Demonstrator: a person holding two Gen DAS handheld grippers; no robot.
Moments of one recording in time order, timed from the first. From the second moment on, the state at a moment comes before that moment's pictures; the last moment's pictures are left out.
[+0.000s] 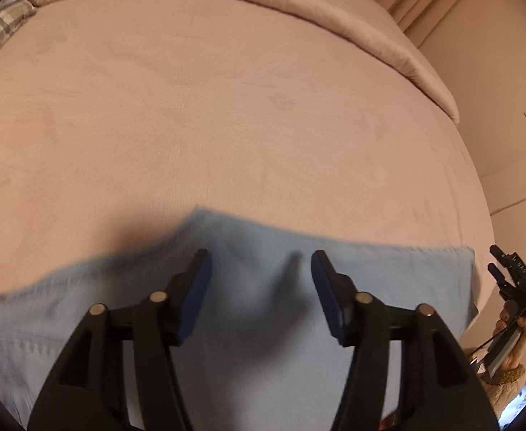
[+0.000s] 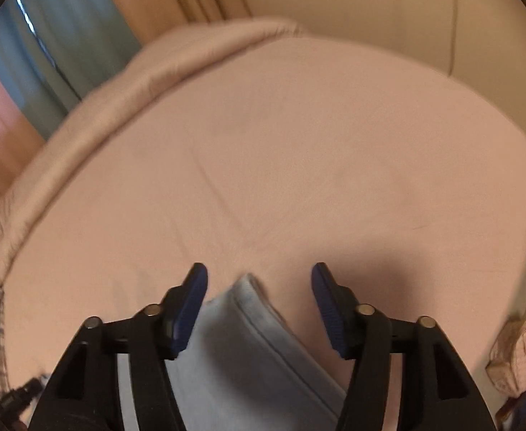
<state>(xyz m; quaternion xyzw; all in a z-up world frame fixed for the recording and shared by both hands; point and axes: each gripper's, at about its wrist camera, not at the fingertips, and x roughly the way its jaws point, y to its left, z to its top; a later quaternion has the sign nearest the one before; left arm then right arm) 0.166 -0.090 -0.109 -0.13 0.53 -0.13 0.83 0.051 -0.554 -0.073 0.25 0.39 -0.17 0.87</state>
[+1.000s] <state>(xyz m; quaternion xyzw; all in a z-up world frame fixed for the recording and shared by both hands) 0.081 -0.123 -0.145 -0.10 0.58 -0.18 0.78 -0.040 -0.555 -0.127 0.18 0.46 -0.29 0.82</state>
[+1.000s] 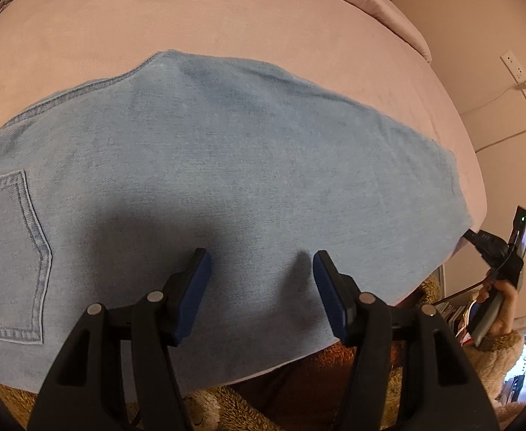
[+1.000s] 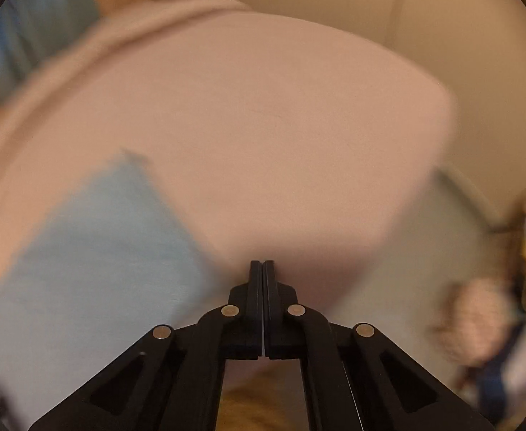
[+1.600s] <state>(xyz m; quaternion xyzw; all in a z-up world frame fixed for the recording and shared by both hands) 0.072 -0.130 -0.119 -0.12 0.56 -0.20 0.80 -0.082 -0.556 -0.114 0.30 0.38 -0.20 0.85</state>
